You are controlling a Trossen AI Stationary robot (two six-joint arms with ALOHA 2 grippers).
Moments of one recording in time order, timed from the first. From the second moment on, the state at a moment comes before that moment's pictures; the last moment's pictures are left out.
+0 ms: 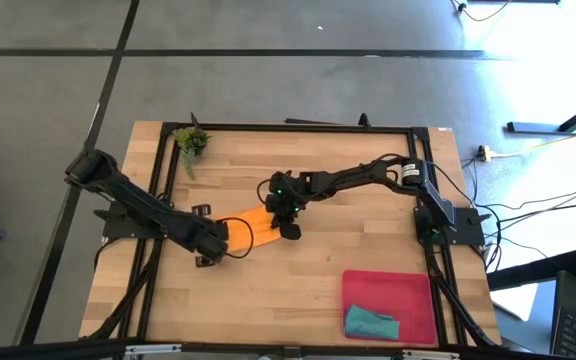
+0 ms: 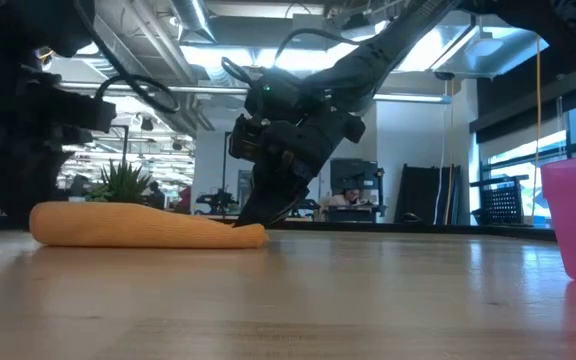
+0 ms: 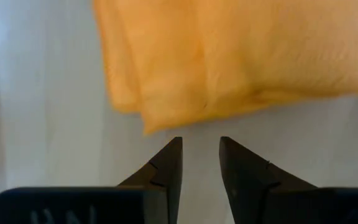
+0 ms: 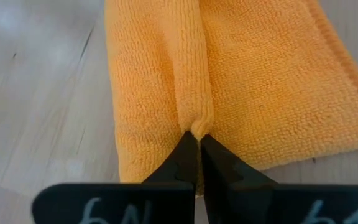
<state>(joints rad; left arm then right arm) -0.45 1.41 0.66 -0.80 -0.29 -0.62 -0.13 2.21 1.43 -0.20 -0.44 -0.07</state>
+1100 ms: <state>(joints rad) -0.52 1.27 0.77 -0.71 -0.20 -0.57 -0.13 2.21 1.43 -0.18 -0.44 -0.08</state>
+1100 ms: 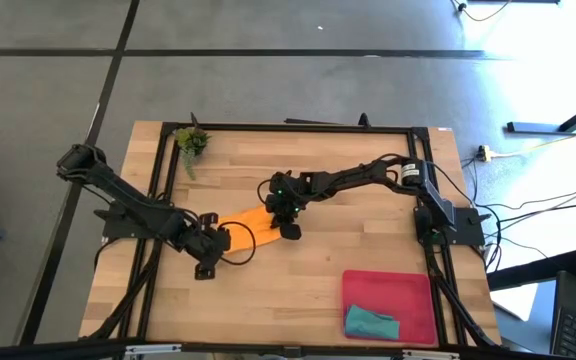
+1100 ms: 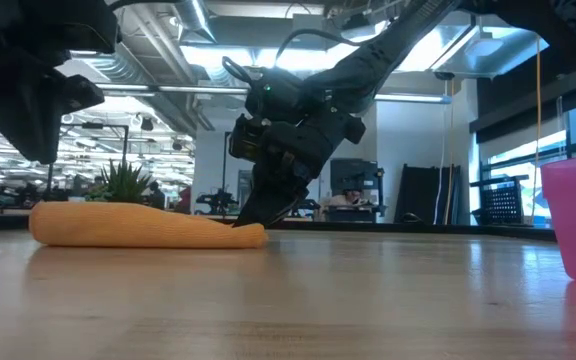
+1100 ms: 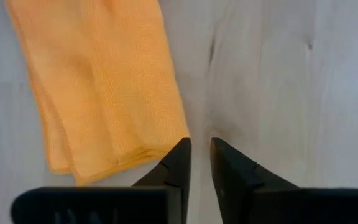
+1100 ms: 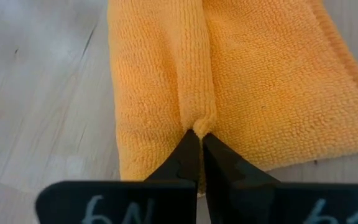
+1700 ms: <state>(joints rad) -0.51 1.39 0.77 -0.70 -0.25 -0.56 -0.13 2.21 1.43 -0.17 -0.44 -0.09</state>
